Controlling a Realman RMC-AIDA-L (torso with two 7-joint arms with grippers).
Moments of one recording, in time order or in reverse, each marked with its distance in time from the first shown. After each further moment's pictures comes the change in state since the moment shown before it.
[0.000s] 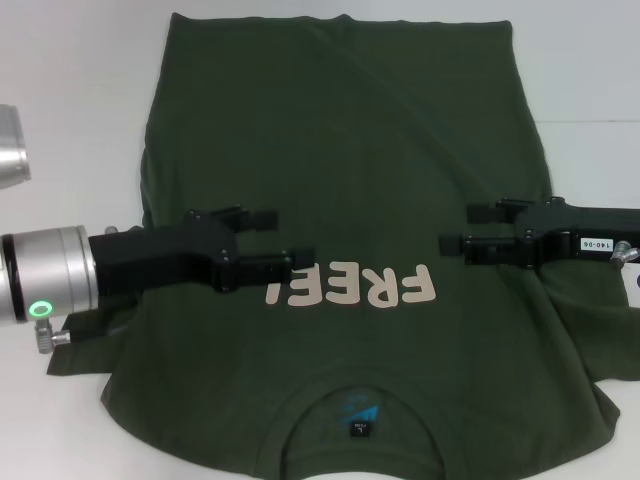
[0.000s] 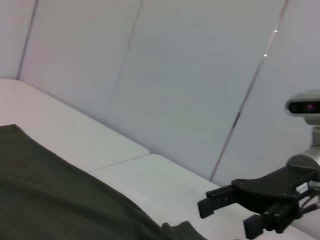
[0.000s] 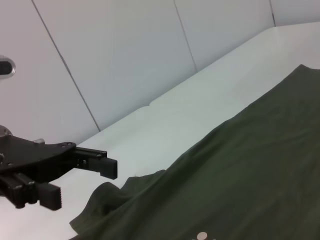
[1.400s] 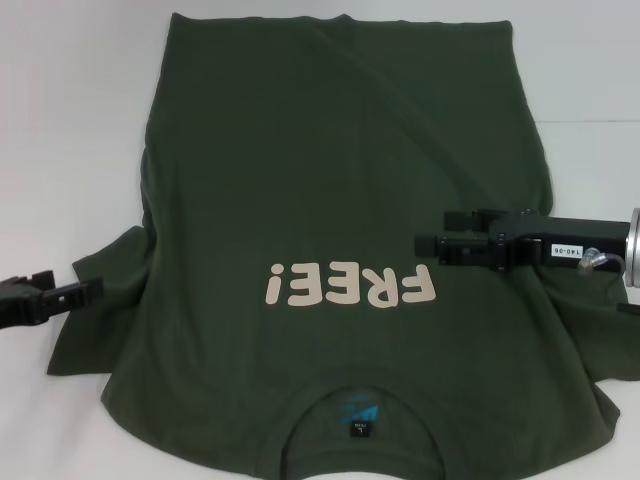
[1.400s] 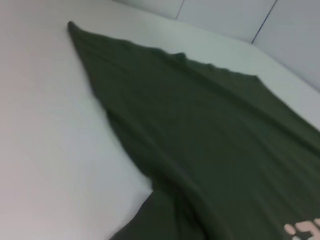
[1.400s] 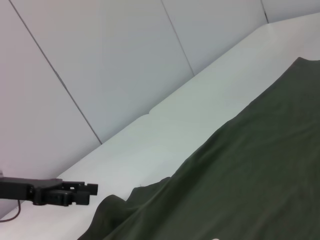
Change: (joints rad) left arm 0.128 0.005 -0.375 0.090 0.330 -0.171 -0.156; right arm 0.021 0.022 0.010 0.091 0.022 0.054 0.010
